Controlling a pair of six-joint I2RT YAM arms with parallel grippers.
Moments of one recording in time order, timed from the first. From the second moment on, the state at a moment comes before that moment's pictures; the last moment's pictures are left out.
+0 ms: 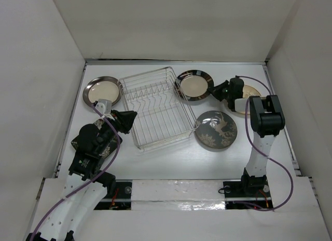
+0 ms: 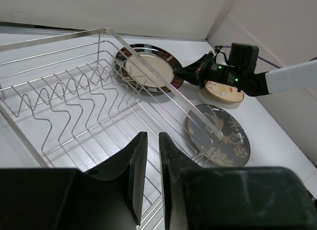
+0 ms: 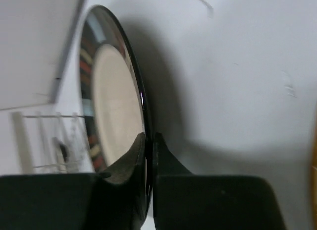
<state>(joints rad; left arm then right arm) -0.37 0.47 0.57 -0.09 0.18 -0.40 0.05 2.09 1.13 0.46 -0.25 1.00</state>
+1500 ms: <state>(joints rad) -0.37 0.48 0.57 -0.10 0.15 -0.39 0.55 1.56 1.37 -0.06 0.44 0.31</state>
